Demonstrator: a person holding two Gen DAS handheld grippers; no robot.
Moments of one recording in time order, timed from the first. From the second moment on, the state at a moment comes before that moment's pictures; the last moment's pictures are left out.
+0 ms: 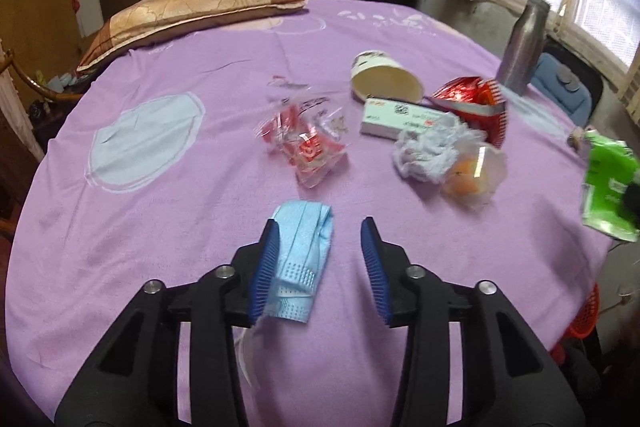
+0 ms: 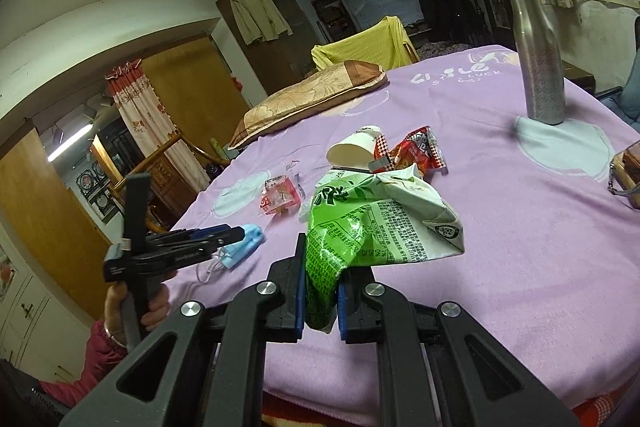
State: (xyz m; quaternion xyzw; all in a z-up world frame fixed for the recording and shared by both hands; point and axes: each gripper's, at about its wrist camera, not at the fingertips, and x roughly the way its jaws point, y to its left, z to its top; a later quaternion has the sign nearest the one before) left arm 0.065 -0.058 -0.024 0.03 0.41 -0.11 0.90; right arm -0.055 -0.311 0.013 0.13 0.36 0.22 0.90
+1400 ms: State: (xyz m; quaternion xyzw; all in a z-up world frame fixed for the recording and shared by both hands) left arm -0.002 -0.093 0.051 -0.01 0.31 -0.20 0.93; right arm -0.129 -0.372 0.052 0.14 0.30 0.15 0.93
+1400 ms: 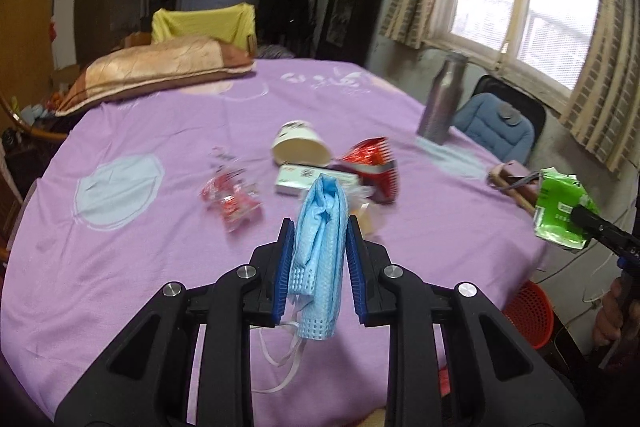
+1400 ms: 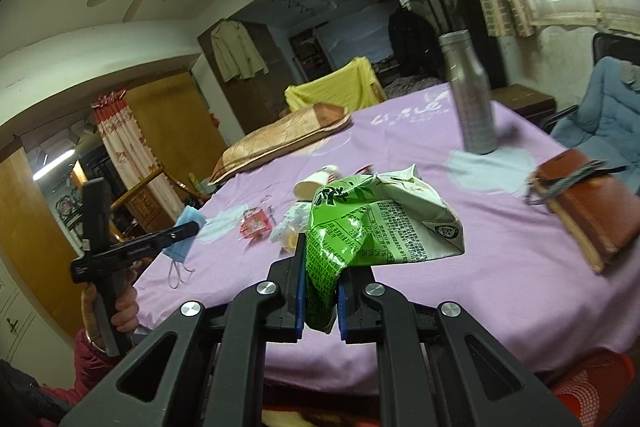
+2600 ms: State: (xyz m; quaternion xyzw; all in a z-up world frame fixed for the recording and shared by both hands) left arm -0.081 -0.430 -0.003 0.13 0.37 -0.49 0.78; right arm -0.281 -0.614 -0.078 0.25 0.40 -0.13 0.87
